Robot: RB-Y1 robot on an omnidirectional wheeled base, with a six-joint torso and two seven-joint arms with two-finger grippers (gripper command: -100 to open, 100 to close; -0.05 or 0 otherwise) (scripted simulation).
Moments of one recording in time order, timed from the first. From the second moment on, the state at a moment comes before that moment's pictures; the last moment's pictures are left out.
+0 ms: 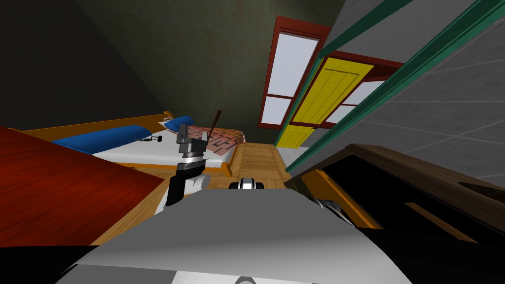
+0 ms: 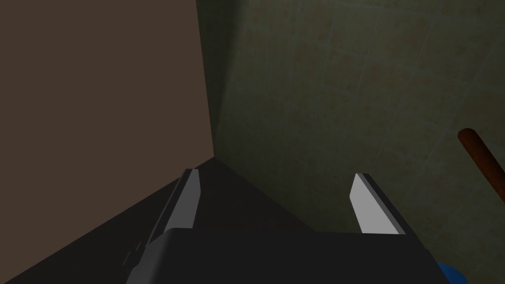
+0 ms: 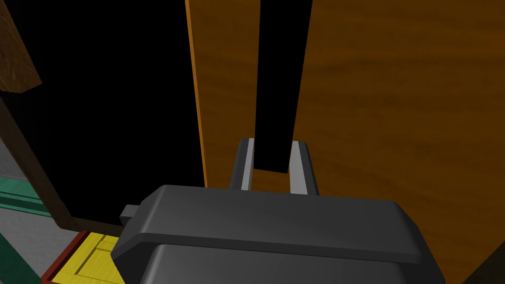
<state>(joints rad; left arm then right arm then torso) 0.47 0.03 0.04 -2.39 0.06 -0.36 0.12 0.00 -0.48 0.29 -0.36 1.13 1.33 0.37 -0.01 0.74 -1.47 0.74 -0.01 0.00</state>
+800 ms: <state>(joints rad) 0.47 0.03 0.04 -2.39 0.06 -0.36 0.12 0.08 -0.53 0.41 -0.44 0.98 1.36 0.34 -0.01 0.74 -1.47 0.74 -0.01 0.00</state>
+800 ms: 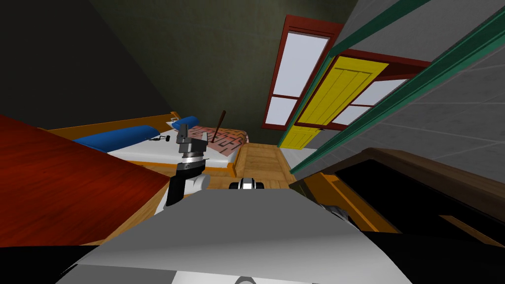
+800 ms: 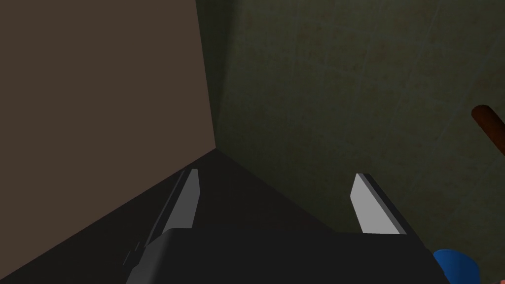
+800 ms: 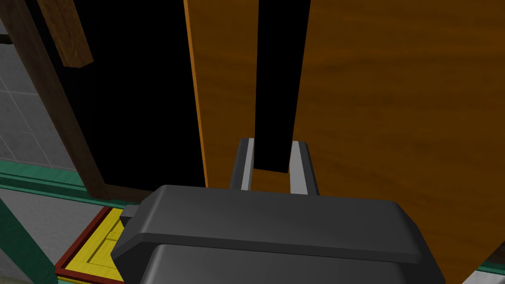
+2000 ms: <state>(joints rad) 0.47 0.03 0.04 -2.39 0.06 -0.36 0.12 0.00 -0.70 0.36 -0.40 0.87 1.22 0.47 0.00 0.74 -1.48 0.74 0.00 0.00</state>
